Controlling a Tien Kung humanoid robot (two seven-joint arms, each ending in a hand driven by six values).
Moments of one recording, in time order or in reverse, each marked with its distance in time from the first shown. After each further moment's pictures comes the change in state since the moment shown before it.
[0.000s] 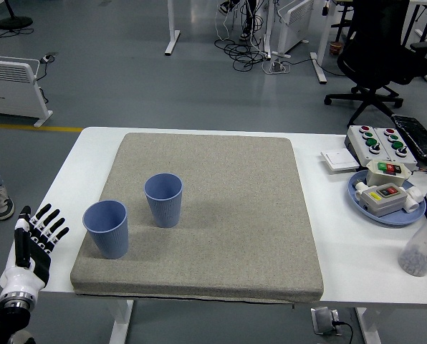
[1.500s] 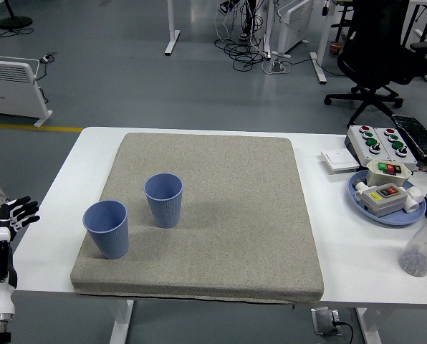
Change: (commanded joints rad) left arm 0.142 0.068 0.091 -0.094 0.287 0.211 -0.453; right arm -0.001 0.002 0.002 0.001 0.001 -0.006 -0.004
